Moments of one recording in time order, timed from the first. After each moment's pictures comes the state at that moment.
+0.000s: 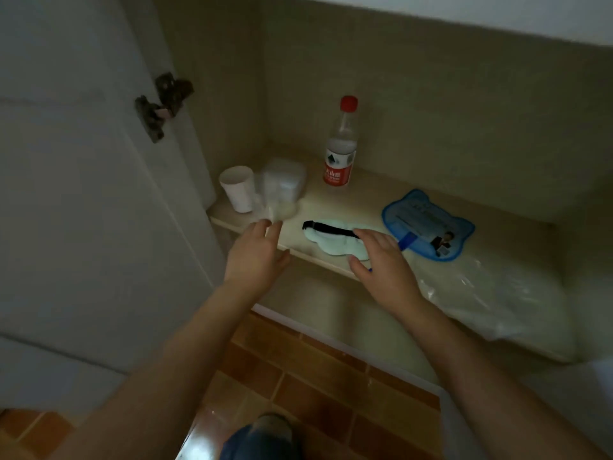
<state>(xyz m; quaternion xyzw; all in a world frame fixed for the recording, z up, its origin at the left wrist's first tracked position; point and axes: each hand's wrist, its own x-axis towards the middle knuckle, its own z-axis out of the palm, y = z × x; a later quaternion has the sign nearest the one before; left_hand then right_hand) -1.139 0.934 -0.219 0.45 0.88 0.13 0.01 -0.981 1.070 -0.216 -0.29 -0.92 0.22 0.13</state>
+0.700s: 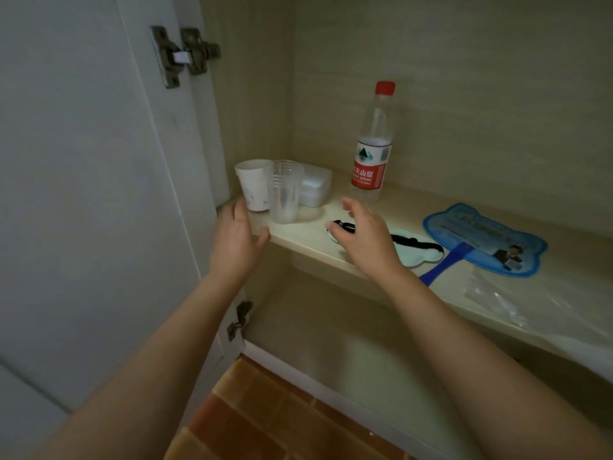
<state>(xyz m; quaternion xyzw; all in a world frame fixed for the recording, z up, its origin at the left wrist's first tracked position) -1.216 0.940 -0.327 0.30 0.88 0.33 -0.13 -1.084 1.085 -0.301 -0.22 -0.89 0.27 0.28</state>
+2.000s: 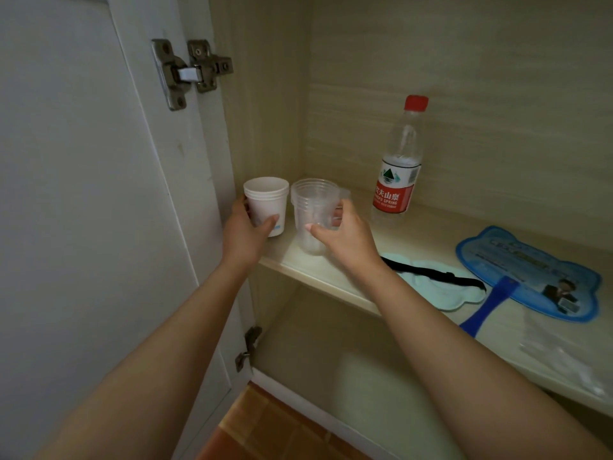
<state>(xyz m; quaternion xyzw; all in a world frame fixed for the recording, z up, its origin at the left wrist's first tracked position) -1.297 0.981 -0.318 0.24 0.77 0.59 -0.02 -1.178 1.094 -0.298 -0.25 -0.83 0.42 0.28</state>
